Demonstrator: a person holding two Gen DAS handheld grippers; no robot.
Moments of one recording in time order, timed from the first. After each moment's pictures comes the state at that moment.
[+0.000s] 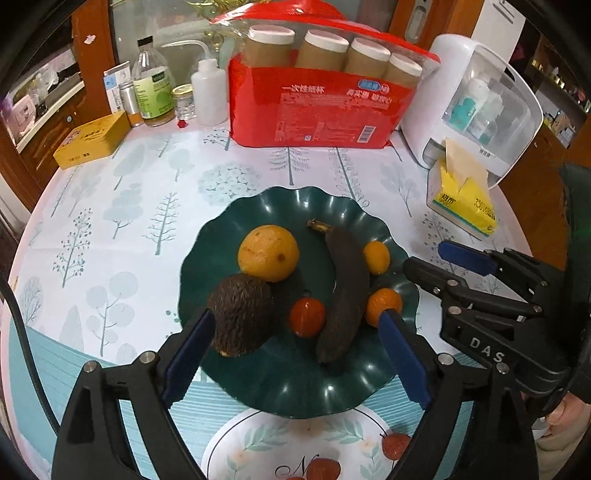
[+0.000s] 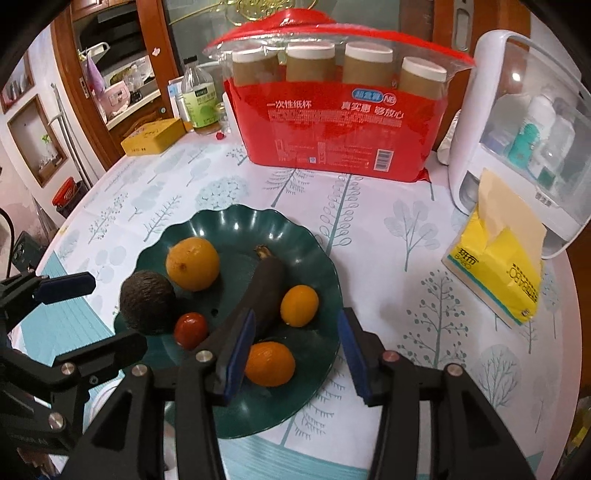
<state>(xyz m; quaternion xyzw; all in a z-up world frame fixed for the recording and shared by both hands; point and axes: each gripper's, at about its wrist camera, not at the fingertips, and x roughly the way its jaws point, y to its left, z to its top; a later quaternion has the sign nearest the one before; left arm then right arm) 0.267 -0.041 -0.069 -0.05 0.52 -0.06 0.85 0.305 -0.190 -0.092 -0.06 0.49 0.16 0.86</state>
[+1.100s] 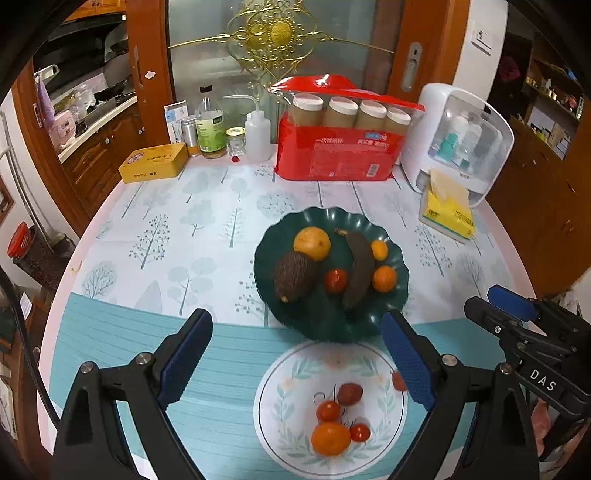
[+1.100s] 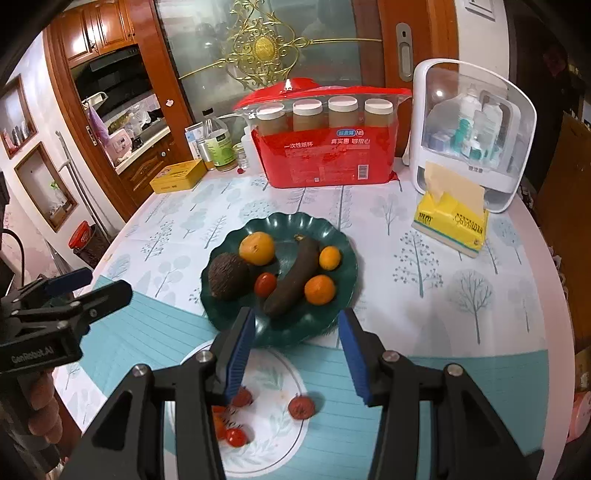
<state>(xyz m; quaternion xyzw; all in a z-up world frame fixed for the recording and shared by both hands) 0.145 -0.002 0.015 -0.03 0.45 -0.02 0.89 0.165 -0.196 -0.010 0.01 0.45 0.13 0.88</state>
